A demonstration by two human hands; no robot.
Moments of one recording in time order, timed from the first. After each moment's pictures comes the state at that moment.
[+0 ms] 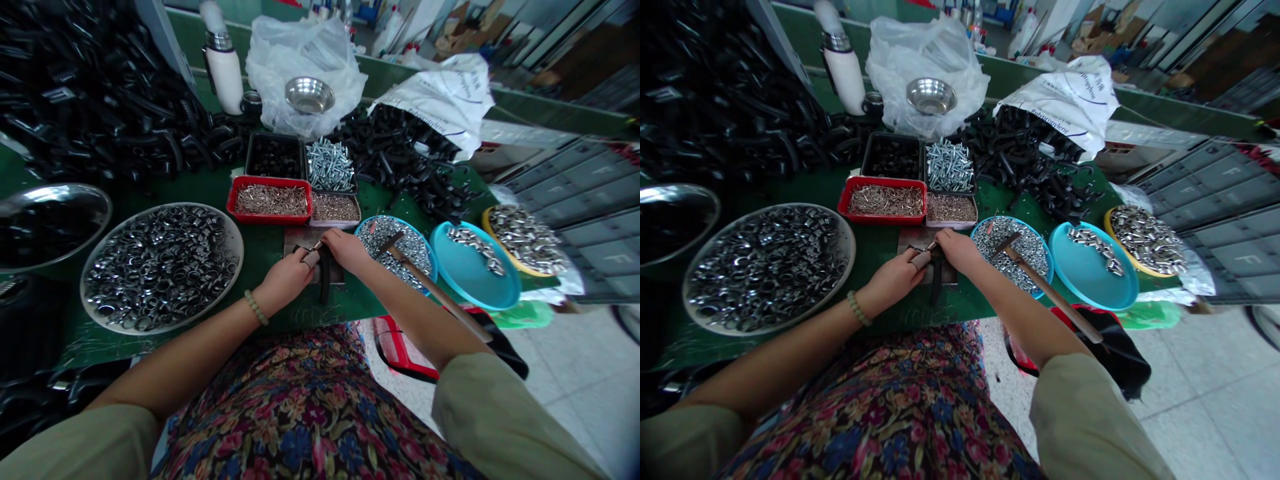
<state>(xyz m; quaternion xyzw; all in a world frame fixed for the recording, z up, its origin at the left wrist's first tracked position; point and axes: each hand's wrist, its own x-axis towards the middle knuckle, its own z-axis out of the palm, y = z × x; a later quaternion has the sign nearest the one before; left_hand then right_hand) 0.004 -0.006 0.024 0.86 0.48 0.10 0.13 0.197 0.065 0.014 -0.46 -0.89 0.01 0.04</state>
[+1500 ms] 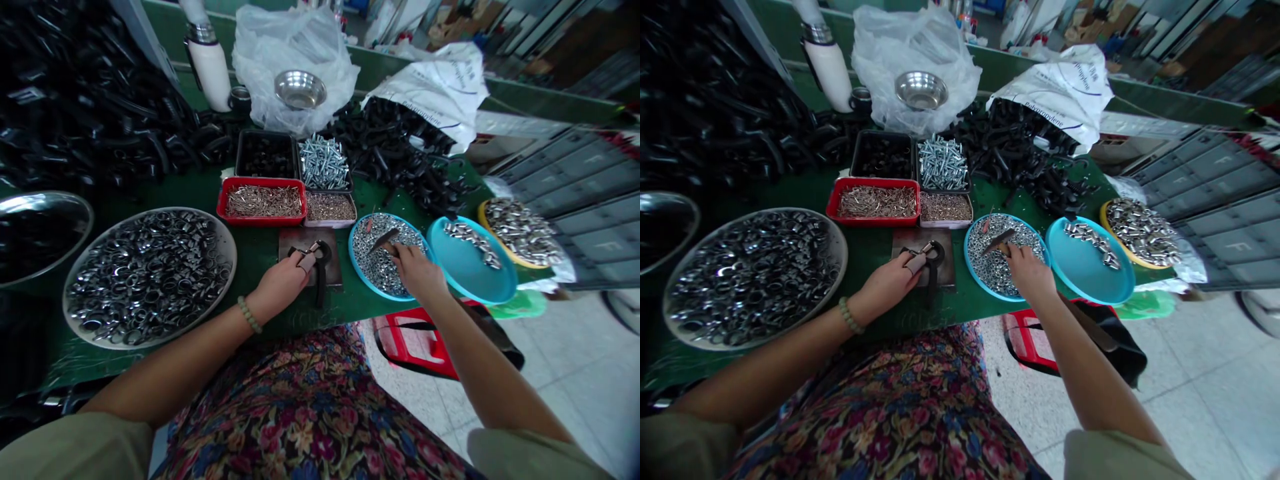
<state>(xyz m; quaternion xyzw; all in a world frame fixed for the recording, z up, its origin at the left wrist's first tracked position) 0.005 -0.004 0.024 0.87 0.48 0.07 0.12 0.327 -0.007 0.041 -0.69 -0.72 -0.04 -0.05</state>
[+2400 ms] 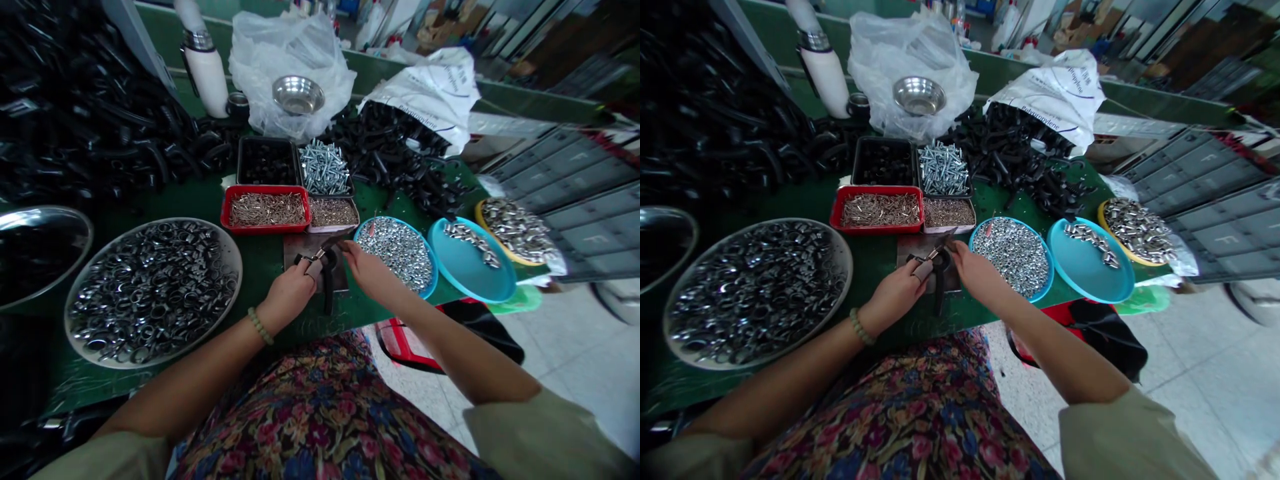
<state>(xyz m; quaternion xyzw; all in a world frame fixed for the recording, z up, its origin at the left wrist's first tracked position) 0.005 -0.006 0.021 0.86 0.48 0.09 0.16 0.204 0.015 0.080 -0.62 -0.75 0.20 0.12</state>
